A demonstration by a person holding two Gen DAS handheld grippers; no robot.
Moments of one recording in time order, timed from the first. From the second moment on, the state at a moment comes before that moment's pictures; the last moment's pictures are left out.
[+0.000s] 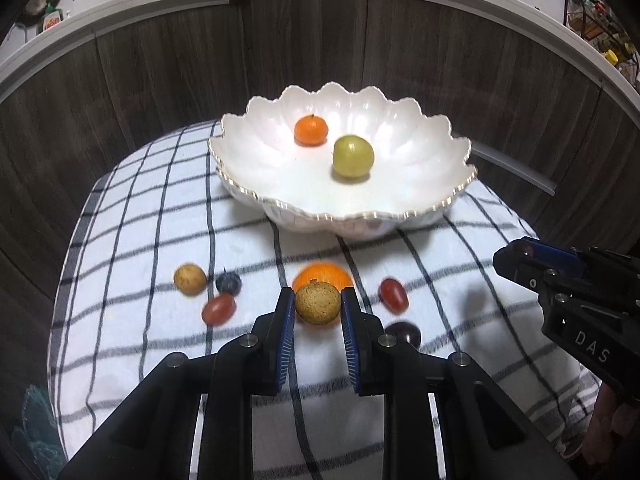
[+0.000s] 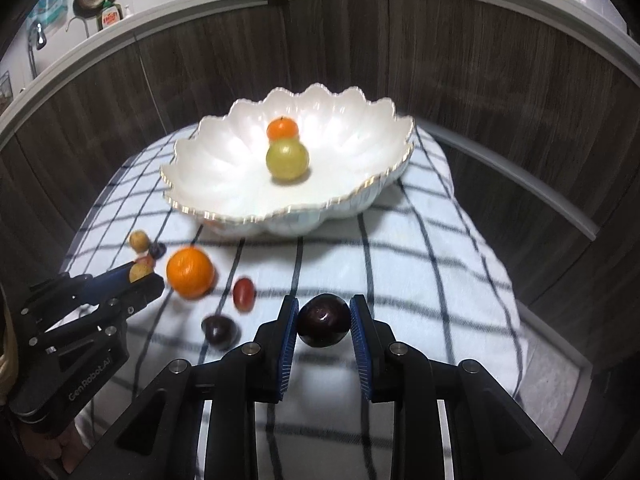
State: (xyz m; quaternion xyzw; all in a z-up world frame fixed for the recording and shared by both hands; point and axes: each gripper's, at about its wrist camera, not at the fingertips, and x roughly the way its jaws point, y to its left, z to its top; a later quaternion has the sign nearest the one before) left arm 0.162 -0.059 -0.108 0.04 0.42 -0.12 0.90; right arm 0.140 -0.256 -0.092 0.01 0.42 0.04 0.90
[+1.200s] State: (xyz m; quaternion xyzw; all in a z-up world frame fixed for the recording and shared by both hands) left arm 0.263 -0.067 -0.074 0.03 0.41 -0.09 0.91; right arm 0.243 -0.275 -0.047 0.02 0.38 0.01 0.92
